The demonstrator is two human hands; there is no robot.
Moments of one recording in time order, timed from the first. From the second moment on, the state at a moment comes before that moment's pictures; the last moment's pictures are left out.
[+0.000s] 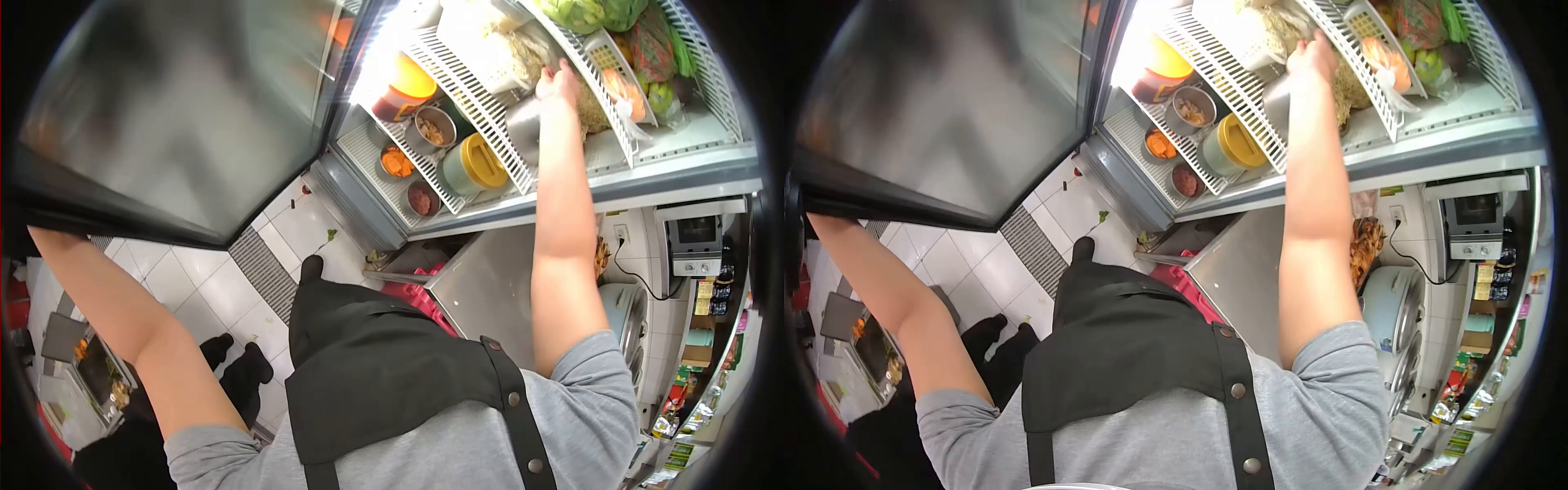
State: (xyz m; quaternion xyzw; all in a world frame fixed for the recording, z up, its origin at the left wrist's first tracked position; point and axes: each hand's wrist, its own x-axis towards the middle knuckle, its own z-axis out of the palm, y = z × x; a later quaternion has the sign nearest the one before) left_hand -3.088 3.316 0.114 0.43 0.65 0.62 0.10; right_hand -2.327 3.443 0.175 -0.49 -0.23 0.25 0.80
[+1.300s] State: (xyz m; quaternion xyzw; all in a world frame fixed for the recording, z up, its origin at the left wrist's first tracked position) left_hand -3.058 3.282 0.200 0.33 0.36 0.82 -0.30; right_hand -2.326 3.377 0.253 -0.18 -0.18 0.24 0.94
